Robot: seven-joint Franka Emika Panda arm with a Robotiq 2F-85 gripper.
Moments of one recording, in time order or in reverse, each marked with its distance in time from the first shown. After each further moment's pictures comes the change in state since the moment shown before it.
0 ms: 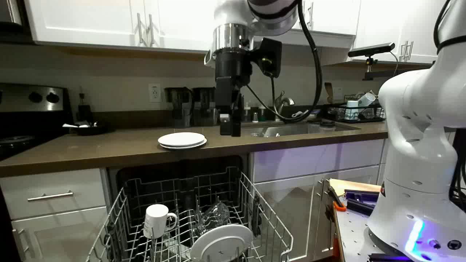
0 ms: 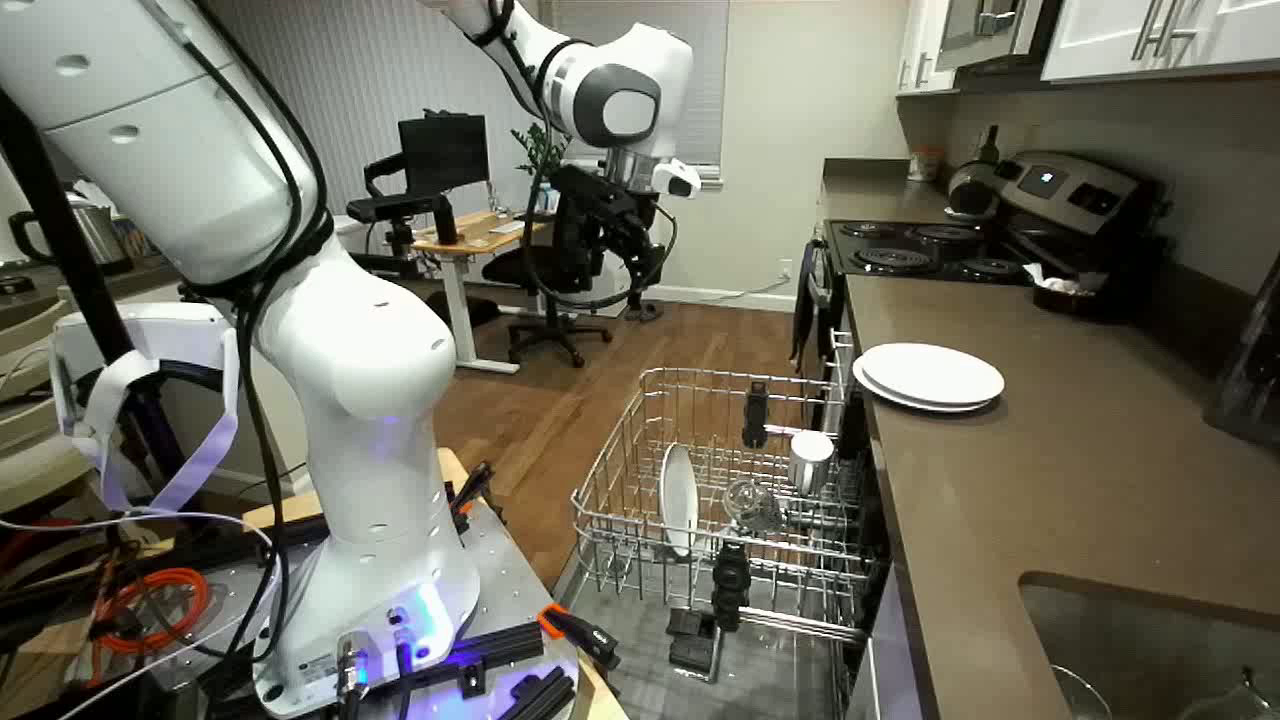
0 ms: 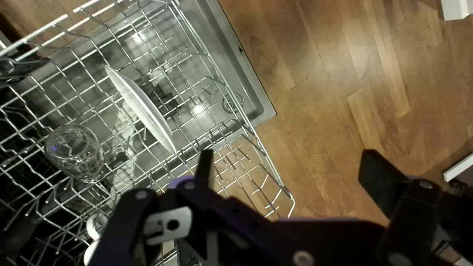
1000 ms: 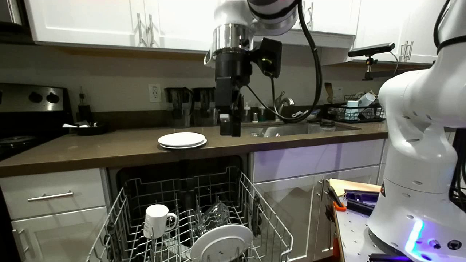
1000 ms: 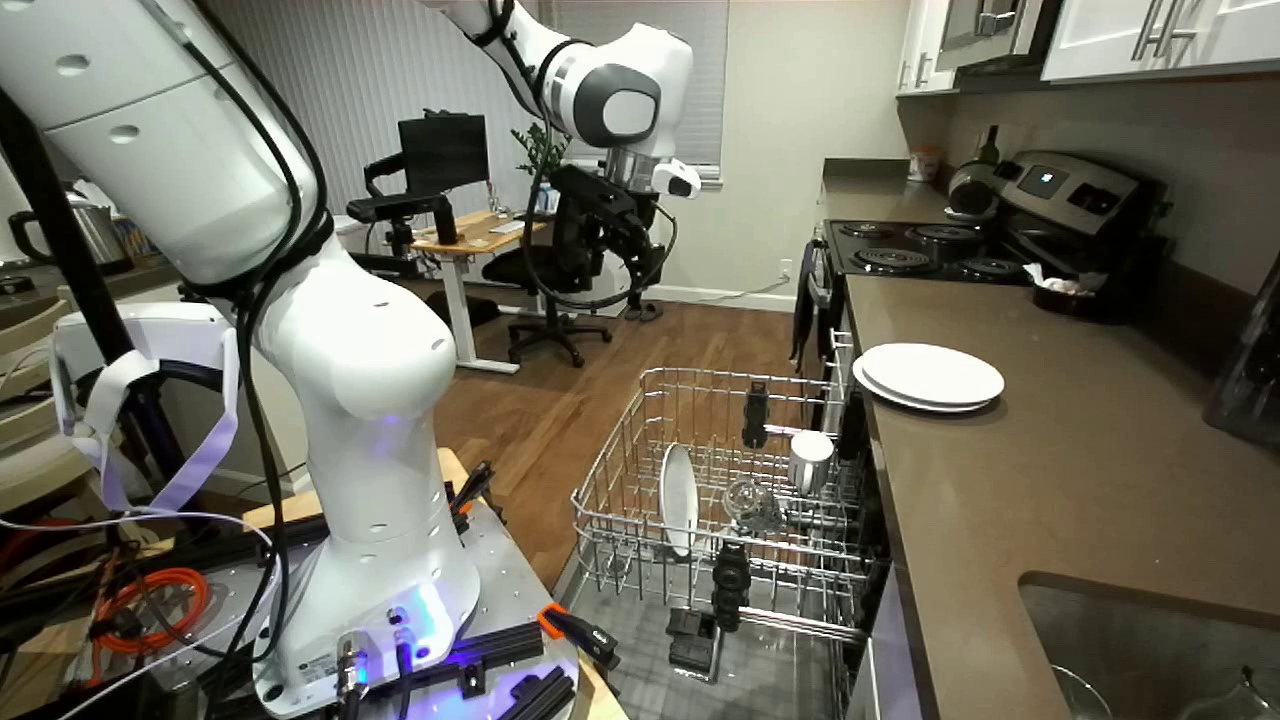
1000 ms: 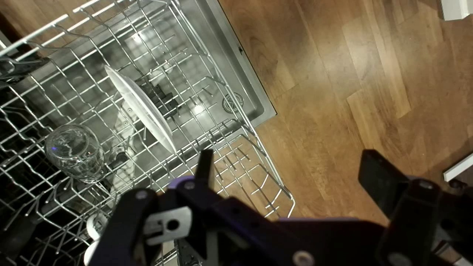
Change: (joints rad) arm 0.000 0.000 0.000 0.000 0.000 0.000 0.000
